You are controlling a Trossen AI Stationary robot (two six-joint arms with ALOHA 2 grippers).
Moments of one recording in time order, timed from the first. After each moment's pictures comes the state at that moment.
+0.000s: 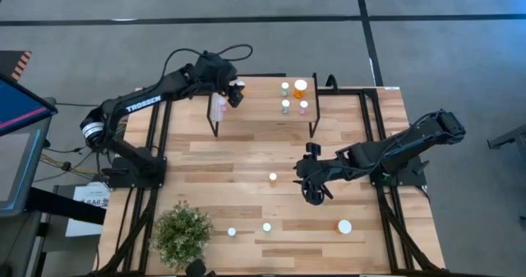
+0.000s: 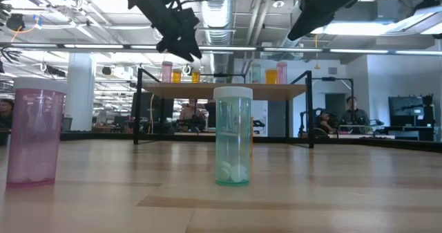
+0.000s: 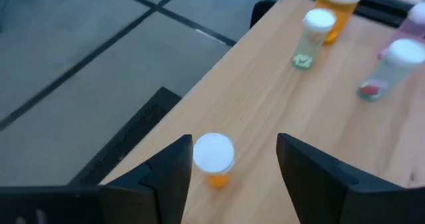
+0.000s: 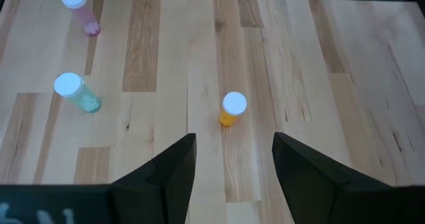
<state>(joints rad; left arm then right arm) 0.62 1.47 1.29 -0.44 -0.03 0.02 0.32 1.37 1.06 -0.54 0.31 0.24</state>
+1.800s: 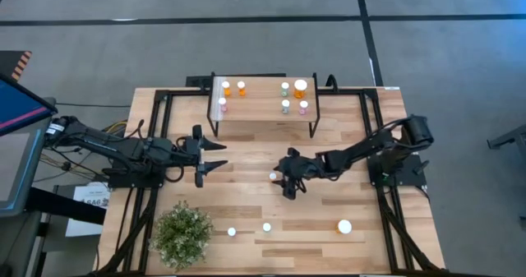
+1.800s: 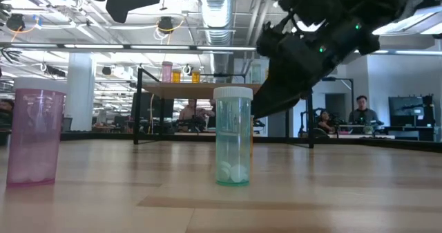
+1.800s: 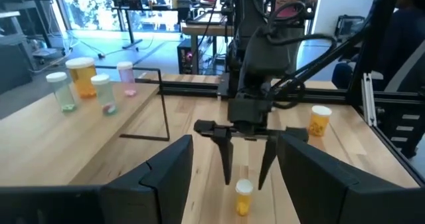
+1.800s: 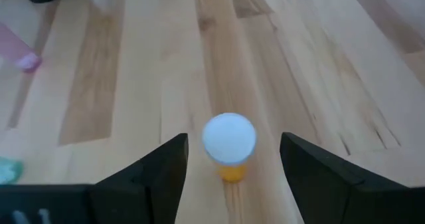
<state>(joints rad) -0.23 0.81 0.52 0.15 -0.35 -0.07 0.14 1.70 0.75 0.31 0.15 0.27</state>
